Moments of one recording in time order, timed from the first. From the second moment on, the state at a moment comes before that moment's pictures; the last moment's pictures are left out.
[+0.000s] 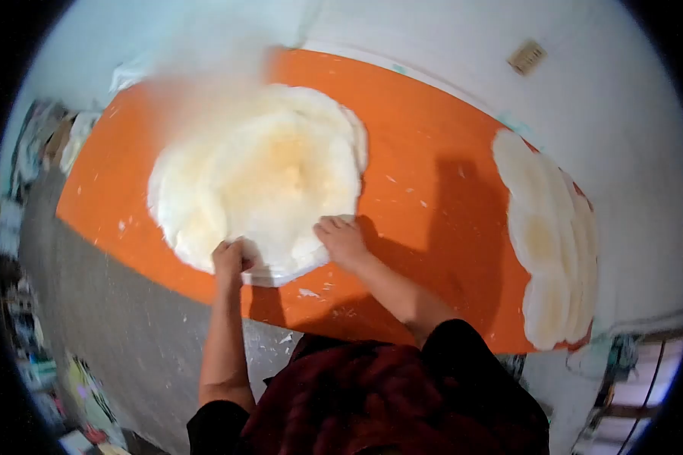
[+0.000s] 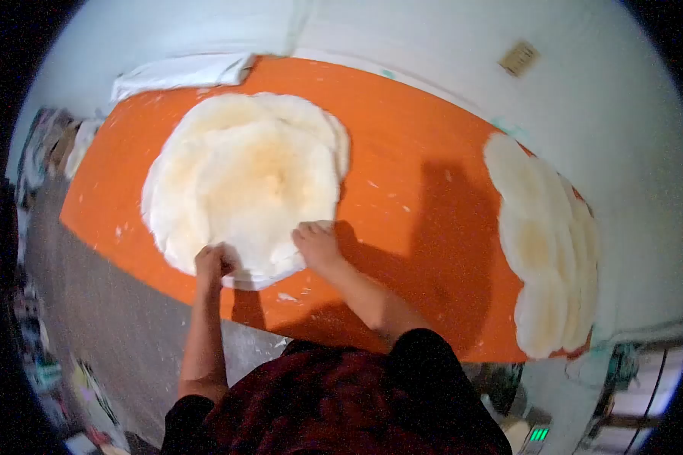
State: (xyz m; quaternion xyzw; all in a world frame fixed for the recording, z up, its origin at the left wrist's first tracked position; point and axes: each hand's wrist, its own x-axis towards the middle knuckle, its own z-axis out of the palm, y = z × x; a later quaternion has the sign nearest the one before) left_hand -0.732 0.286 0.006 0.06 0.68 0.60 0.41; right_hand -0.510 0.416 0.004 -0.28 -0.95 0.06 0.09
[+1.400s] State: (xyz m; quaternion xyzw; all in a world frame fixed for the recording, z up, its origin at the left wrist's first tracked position) left_hand -0.181 0.382 0.024 0.21 0.50 0.18 0.82; right_hand 0.033 0.307 -0.004 -0.67 -0.73 0.01 0.12
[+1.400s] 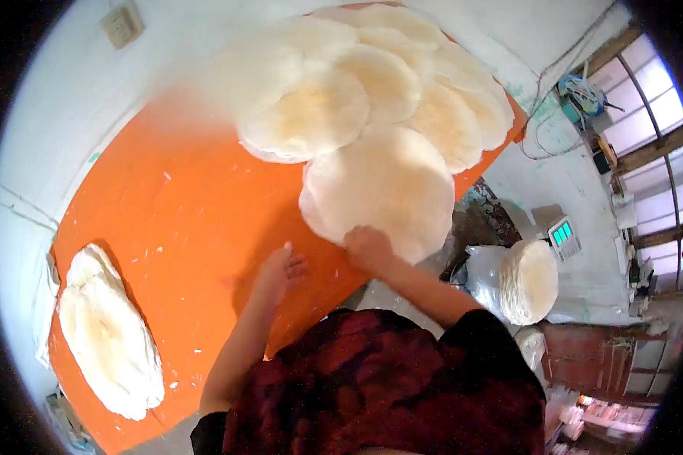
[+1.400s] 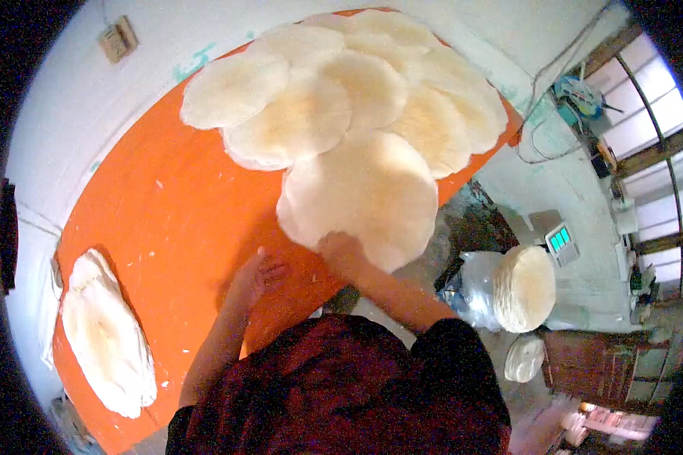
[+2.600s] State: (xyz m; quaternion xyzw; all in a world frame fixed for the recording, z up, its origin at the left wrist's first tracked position) left_hand -0.824 0.449 -0.009 0.09 0.43 0.70 0.56; right_hand -0.123 0.553 0.137 -0.58 -0.31 0.47 0.58
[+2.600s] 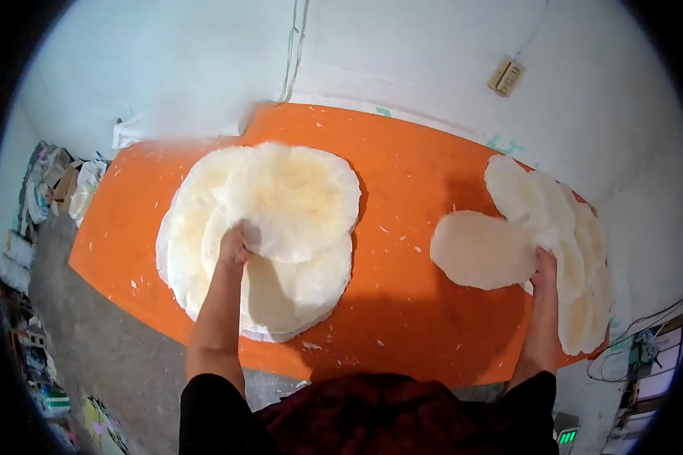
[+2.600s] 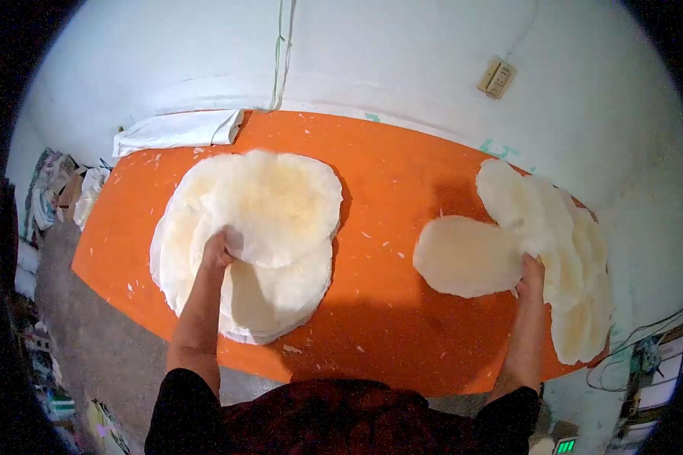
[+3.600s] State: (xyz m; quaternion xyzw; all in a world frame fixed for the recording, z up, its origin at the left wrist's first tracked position) left_hand -0.633 0.259 0.032 0.14 0.52 0.67 0.51; right_hand -0.721 0.473 0.038 -0.22 -0.96 0.11 0.15
